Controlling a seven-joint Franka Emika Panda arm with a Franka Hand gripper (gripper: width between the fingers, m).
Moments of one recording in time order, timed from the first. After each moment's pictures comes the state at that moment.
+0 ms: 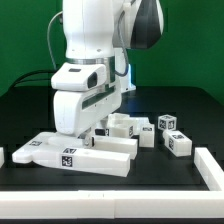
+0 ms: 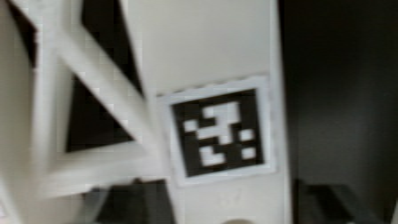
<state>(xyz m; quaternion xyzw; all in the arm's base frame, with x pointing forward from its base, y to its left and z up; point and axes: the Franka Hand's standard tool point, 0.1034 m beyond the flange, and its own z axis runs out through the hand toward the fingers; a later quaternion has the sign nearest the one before) 0.469 -0.049 0.019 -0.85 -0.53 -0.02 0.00</state>
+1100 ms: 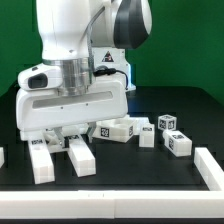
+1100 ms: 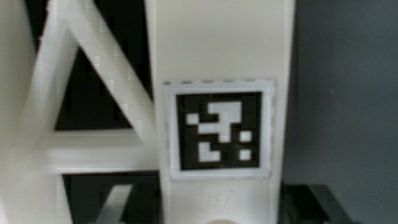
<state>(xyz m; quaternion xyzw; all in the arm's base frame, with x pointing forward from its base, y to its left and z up) 0.488 -0.083 0.021 -1.00 -0.09 -0.01 0.02</state>
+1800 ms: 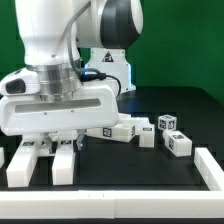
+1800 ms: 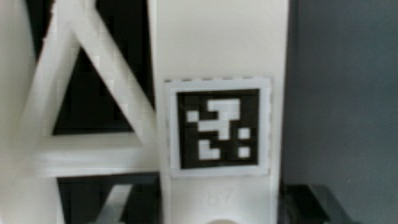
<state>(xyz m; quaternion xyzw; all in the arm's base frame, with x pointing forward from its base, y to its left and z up) 0.513 -0.102 0.020 -1.00 -0.01 0.02 0.03</state>
